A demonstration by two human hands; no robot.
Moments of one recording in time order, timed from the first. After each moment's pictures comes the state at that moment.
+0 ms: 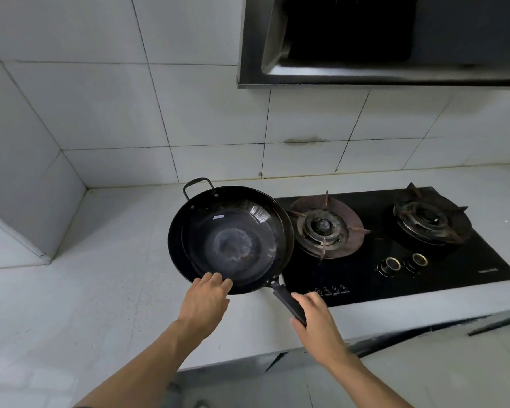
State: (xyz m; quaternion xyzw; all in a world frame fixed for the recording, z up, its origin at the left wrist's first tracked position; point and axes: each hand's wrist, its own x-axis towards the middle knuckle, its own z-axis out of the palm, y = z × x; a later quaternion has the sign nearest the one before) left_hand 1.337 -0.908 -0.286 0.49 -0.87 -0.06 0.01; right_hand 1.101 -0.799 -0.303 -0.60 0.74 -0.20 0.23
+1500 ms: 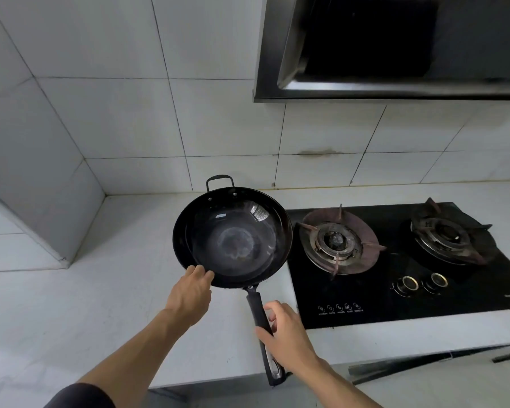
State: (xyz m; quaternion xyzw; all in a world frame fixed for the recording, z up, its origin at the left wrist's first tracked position) left_hand 1.378 -0.960 -0.288 0.56 -0.83 -0.08 0.01; right_hand 1.167 -0.837 -0.291 -0.60 0.70 -0.23 0.32
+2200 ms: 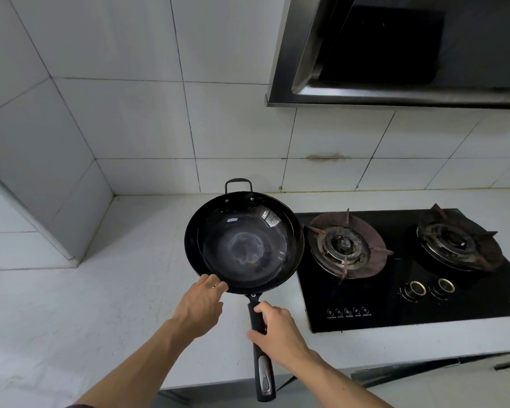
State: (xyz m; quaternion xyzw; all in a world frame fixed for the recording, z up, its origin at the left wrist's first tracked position) left_hand 1.386 -0.945 -0.289 0.52 -0.85 -0.09 0.05; right_hand 1.203 -0.856 -0.286 -0.61 0.70 -0.18 0.33
